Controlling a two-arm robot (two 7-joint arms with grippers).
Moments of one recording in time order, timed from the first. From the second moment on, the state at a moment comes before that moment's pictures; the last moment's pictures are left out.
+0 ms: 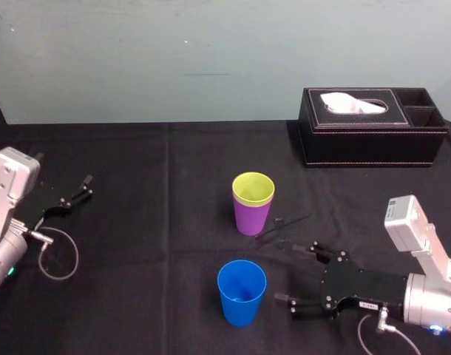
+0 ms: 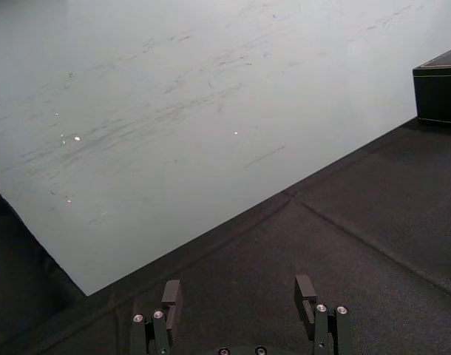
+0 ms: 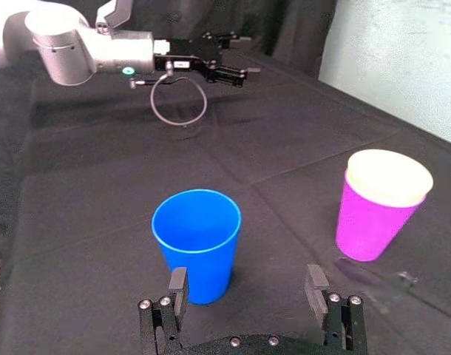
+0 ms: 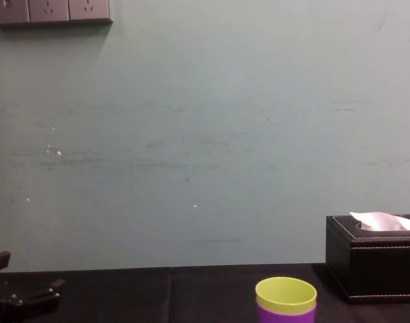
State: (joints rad) left arm -0.20 0.60 0.45 -1.41 -0.25 -0.12 0.03; right arm 0.09 0.77 -0.46 -1.63 0.48 -0.02 0.70
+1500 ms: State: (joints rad) left arm -0.20 0.60 0.45 -1.41 -0.25 -0.12 0.03; right arm 0.14 0.71 -0.55 -1.60 0.46 0.03 0.72
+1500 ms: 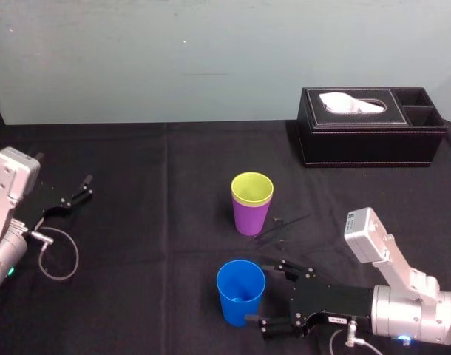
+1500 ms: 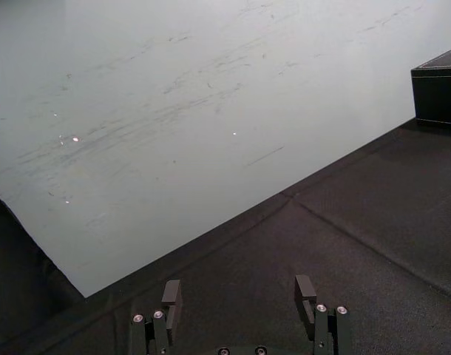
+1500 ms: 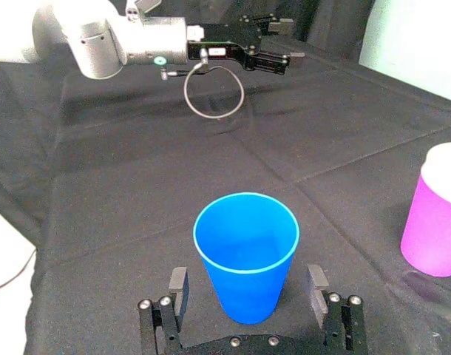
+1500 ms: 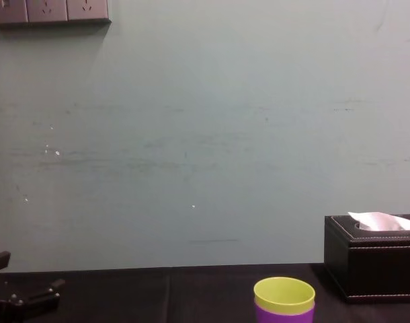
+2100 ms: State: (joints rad) left arm -0.20 0.60 0.45 -1.41 -0.25 -0.12 0.03; right arm 0.17 0.68 -0.58 -1.59 0.45 0.03 0.72
